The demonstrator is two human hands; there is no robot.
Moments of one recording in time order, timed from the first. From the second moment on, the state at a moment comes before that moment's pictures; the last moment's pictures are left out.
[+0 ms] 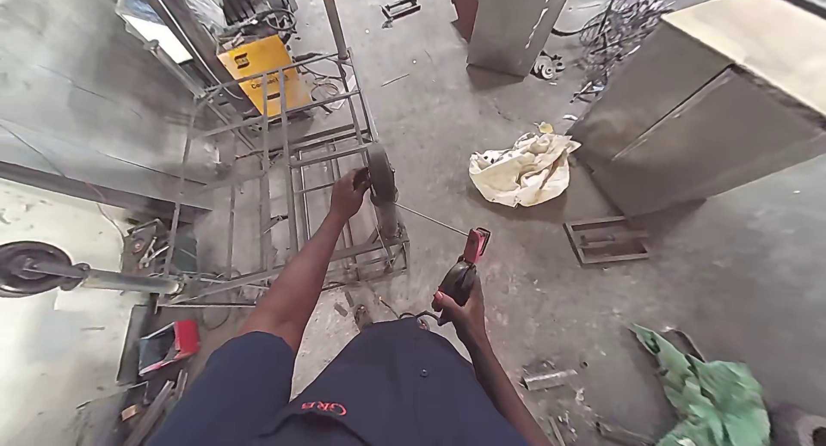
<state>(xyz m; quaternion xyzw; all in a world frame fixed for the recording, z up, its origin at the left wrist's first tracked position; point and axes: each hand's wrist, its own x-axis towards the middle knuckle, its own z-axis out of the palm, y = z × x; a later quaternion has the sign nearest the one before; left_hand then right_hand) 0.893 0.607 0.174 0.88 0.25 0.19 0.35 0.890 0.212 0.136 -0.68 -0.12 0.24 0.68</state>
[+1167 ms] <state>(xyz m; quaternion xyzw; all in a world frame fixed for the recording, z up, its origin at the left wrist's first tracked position) 0.892 0.610 0.166 0.89 0.23 0.22 0.31 0.901 0.250 0.111 -0.62 -0.10 0.28 0.72</state>
